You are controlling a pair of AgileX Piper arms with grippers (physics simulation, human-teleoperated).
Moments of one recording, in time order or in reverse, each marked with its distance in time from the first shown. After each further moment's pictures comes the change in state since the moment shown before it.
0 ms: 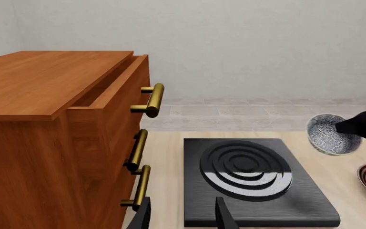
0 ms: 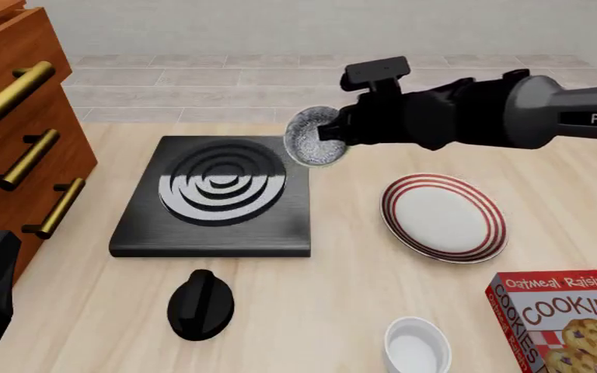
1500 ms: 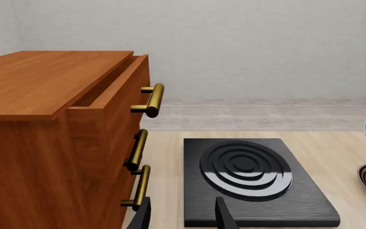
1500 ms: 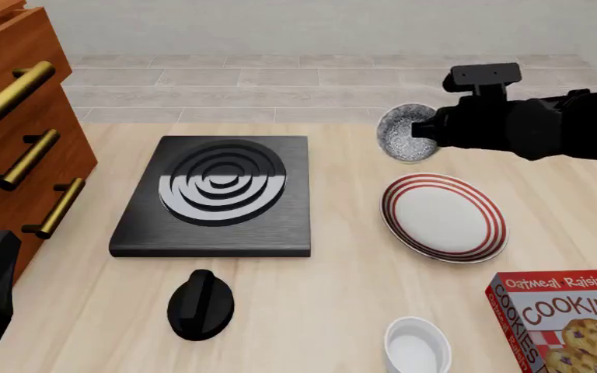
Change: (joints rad) left arm 0.000 0.000 0.000 0.000 0.000; right arm -0.289 -0.154 0.222 -0.081 -0.020
